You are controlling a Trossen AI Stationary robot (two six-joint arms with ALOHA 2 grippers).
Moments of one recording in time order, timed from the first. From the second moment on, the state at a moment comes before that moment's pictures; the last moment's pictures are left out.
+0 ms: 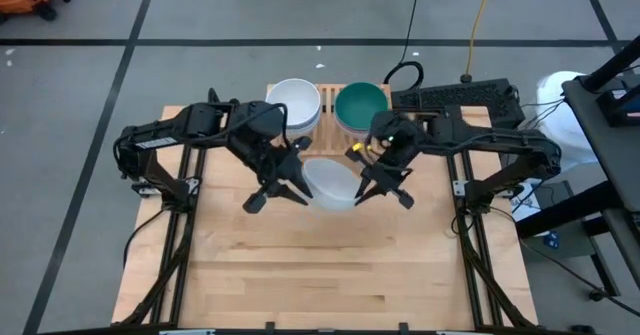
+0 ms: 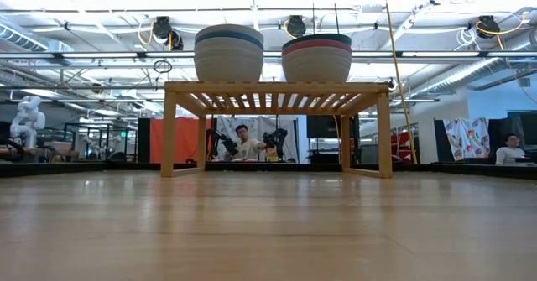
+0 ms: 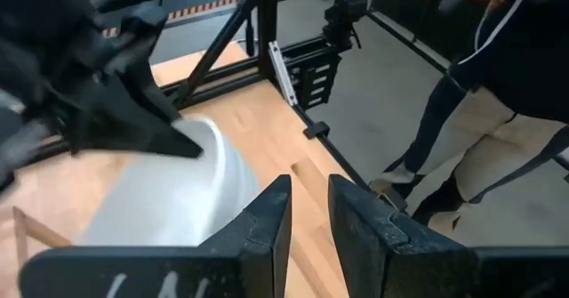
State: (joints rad) left arm -0.03 1.63 2.07 -1.03 0.50 0.25; right arm -0.09 1.42 1.47 -0.72 -0.73 -0.69
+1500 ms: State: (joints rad) left arm 0.11 1.38 2.07 -1.33 -0.19 0.00; right arm -0.50 1.65 1.87 -1.25 -0.24 -0.30
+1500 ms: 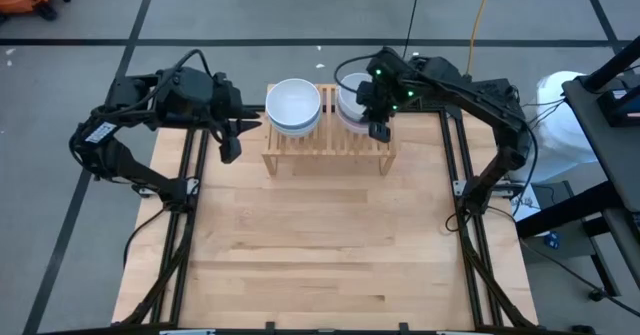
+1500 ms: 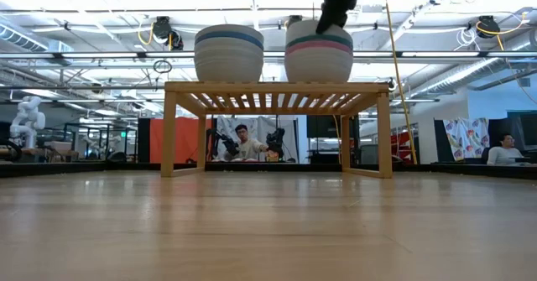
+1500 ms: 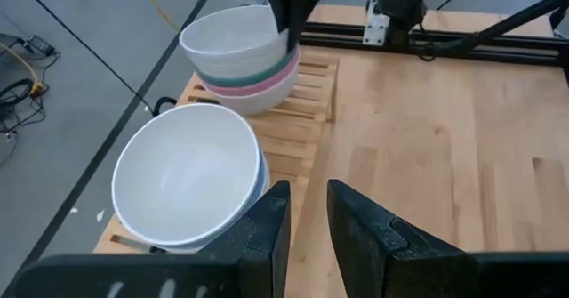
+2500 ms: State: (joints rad) left arm 0.12 1.37 2.07 -1.38 -0.18 -0.01; right arm -0.47 1.60 1.87 -1.27 -0.30 -0.41
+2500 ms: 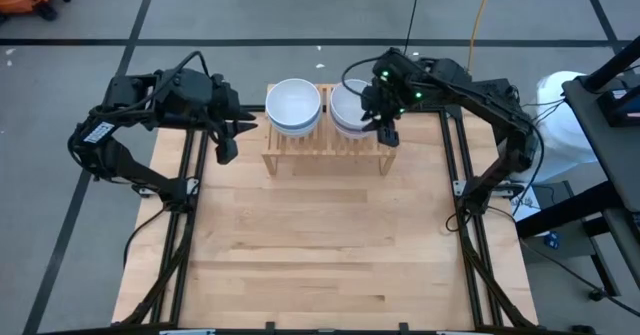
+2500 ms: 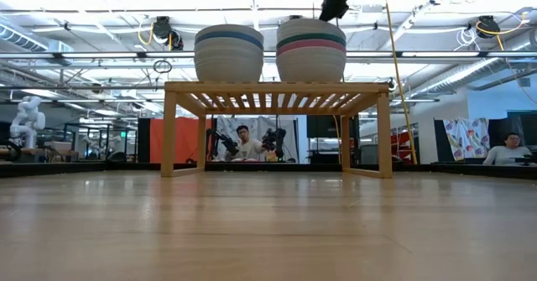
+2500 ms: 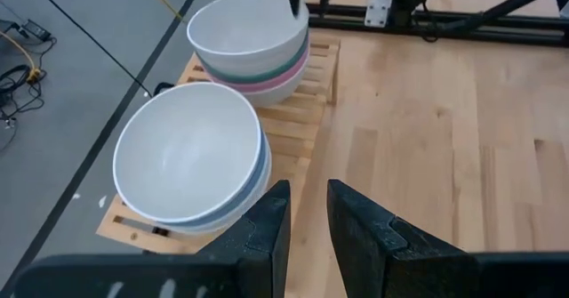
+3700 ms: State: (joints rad) left arm 0.12 1.40 2.07 -1.39 -0.25 0.04; right arm -0.47 1.47 1.55 -0.53 -0.38 -0.56
